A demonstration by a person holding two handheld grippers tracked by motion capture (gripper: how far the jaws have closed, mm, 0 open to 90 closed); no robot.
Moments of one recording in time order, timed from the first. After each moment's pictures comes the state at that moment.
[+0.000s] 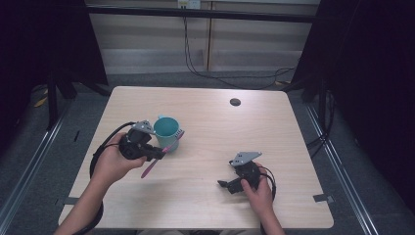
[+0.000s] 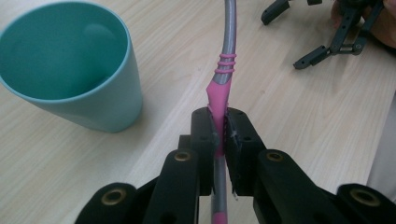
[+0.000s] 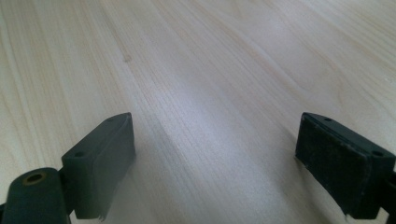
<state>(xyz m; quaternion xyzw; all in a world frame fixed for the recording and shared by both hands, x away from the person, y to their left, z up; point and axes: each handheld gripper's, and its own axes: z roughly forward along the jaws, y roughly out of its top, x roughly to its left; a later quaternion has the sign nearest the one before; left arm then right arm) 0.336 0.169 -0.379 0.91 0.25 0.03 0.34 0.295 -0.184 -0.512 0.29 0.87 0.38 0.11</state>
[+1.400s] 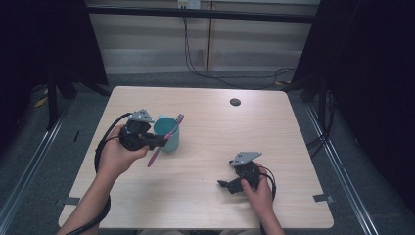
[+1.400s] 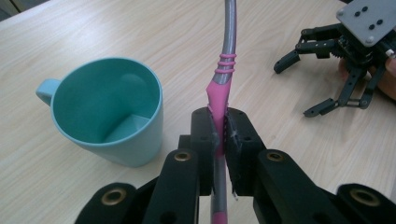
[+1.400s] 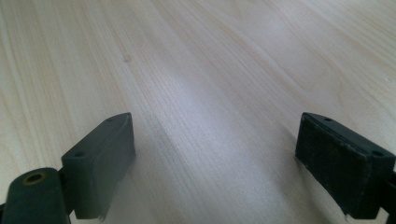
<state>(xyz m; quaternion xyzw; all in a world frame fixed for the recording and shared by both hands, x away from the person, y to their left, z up) 0.347 0.165 -0.363 0.87 0.28 0.07 0.39 0.295 -0.184 -0.512 0.29 0.87 0.38 0.11</state>
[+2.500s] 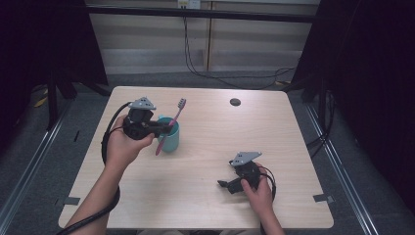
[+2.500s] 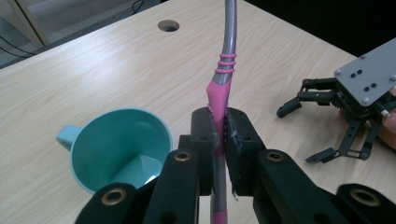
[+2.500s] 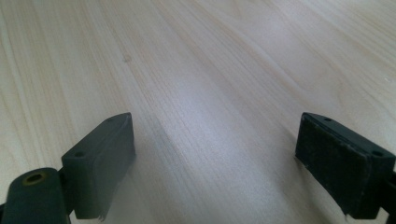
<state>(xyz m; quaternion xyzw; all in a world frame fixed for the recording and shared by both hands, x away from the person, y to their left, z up) 0.360 0.153 -0.344 0.84 0.30 0.09 0.44 0.295 -0.184 -0.512 0.29 0.87 0.38 0.11</state>
